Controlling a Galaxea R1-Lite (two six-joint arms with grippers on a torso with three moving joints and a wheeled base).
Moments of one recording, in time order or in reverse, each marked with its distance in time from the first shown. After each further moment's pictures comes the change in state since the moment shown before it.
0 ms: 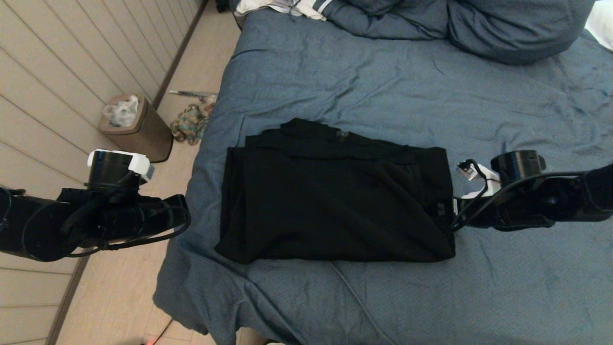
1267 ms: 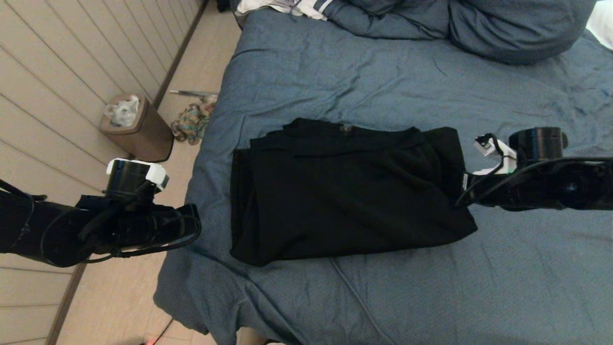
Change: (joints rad) left arm -0.047 0.037 0.015 0.000 -0.016 -0.019; right arm -0.057 -0.082 -0.038 -0.064 -0.012 0.093
